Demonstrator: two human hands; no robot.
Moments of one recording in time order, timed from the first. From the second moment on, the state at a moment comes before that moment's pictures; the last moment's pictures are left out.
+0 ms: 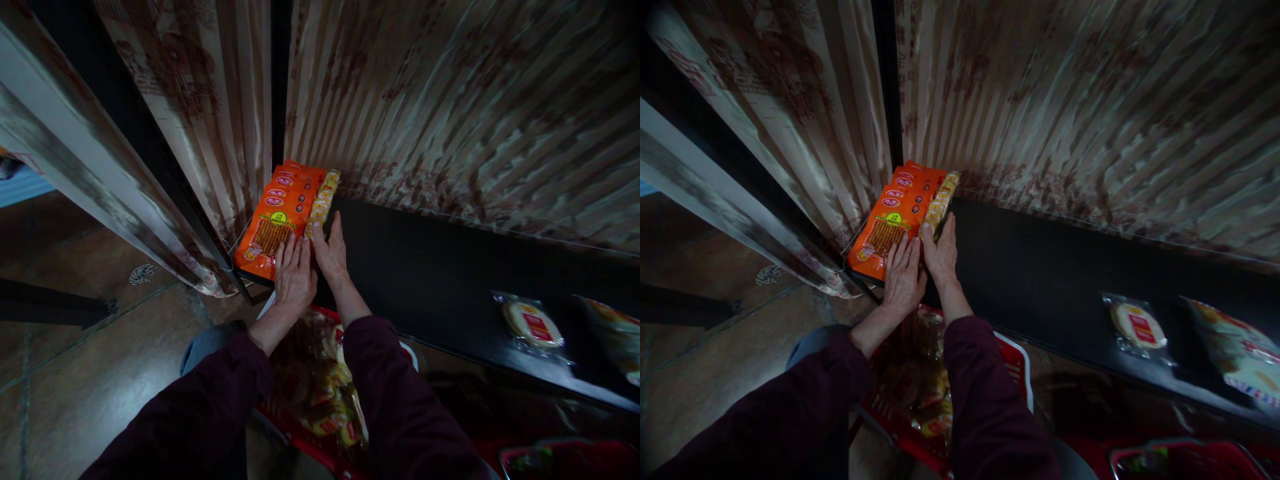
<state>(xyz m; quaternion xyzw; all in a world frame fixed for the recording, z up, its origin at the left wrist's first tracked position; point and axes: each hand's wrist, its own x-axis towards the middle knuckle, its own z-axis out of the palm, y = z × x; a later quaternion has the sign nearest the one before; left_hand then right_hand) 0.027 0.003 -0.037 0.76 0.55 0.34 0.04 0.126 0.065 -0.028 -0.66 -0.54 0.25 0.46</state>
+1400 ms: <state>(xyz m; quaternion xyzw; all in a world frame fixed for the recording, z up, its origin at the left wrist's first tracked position) 0.027 -0.064 -0.030 0.89 0.29 0.30 0.18 0.141 -0.146 -0.053 -0.68 -0.42 0.23 0.55</state>
